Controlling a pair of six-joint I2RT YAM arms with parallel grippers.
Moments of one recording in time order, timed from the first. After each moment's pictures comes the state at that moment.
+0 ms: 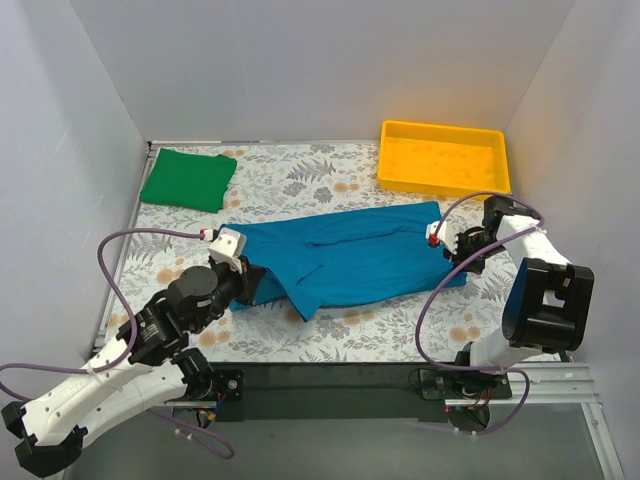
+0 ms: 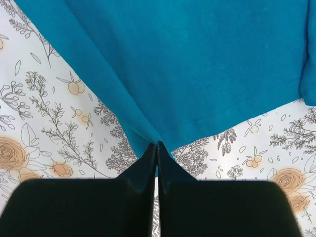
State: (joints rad) left arm -0.91 0.54 0.70 -0.48 -0.32 -0.32; right arm -0.16 1.52 0.99 -0.96 -0.45 -1.51
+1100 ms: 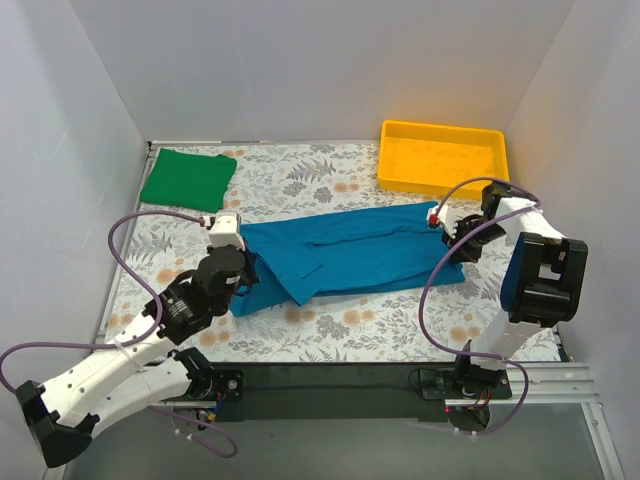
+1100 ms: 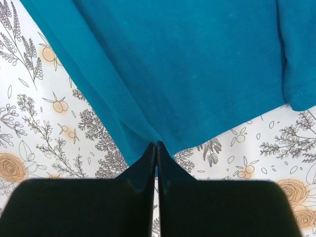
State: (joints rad) left arm -0.84 0.74 0.74 -0.49 -0.59 -0.52; right arm -0.16 1.70 1.15 -1.00 -0.50 -1.39
